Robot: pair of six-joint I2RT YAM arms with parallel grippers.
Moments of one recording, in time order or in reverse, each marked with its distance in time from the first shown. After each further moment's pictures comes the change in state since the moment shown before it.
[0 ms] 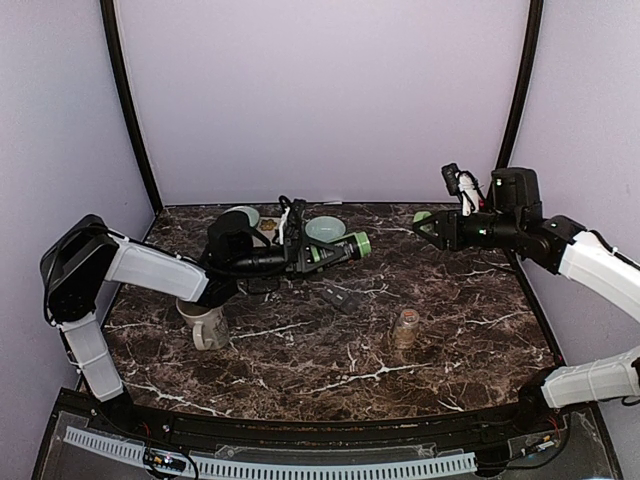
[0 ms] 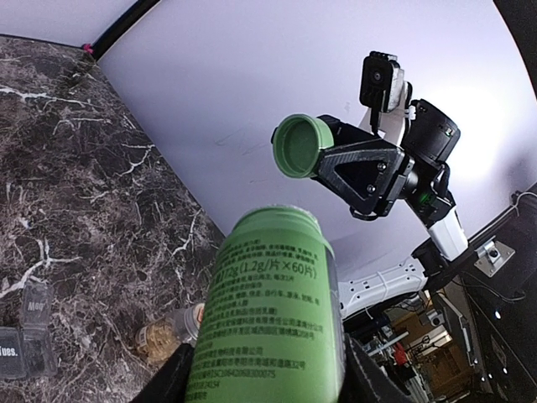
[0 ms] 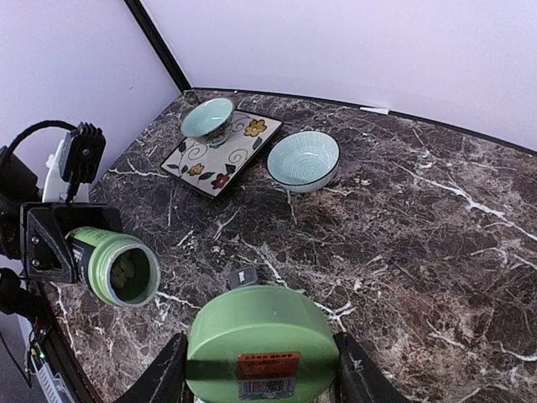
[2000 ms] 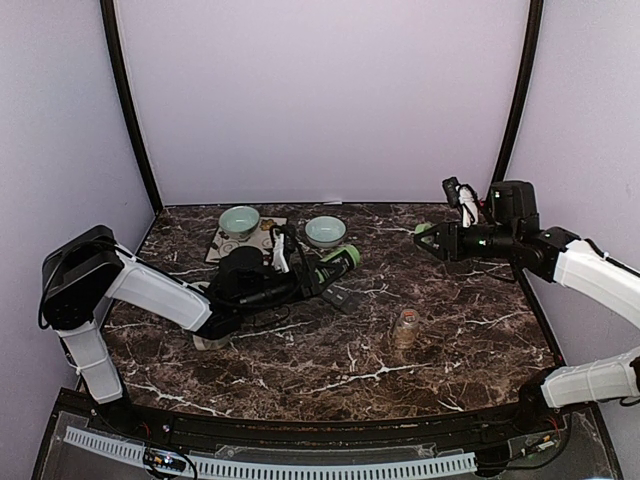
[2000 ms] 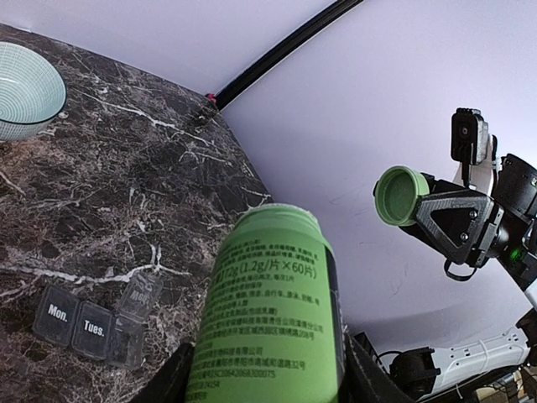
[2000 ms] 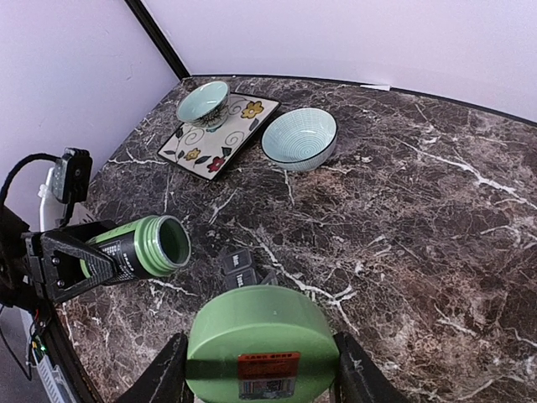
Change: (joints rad) left arm -0.162 -0.011 -0.148 0.011 -0.594 0.078; right arm -0.053 0.006 -0.097 0.074 -0.074 0.003
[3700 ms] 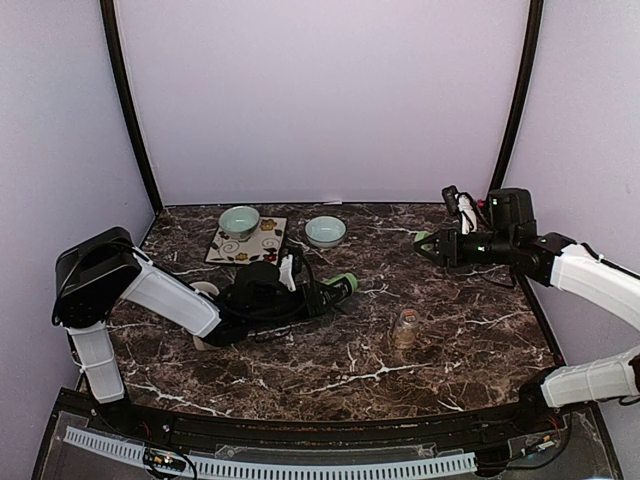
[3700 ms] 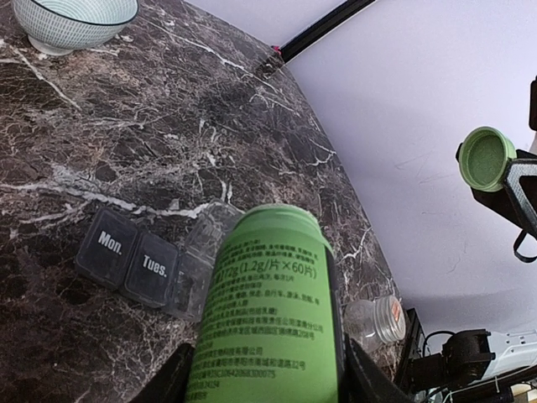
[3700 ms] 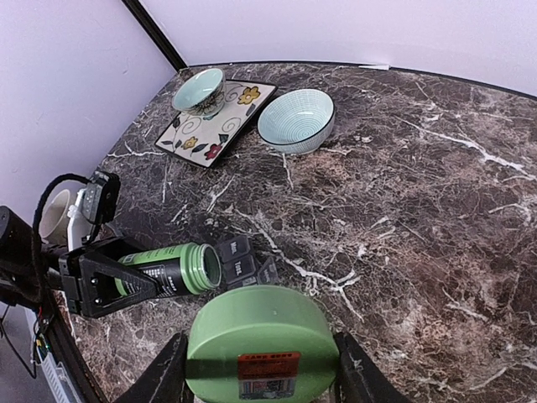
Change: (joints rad) left arm -0.028 0.075 0.003 -0.129 -0.068 -0.004; right arm -0.017 0.010 -0.047 0.023 -0.028 0.022
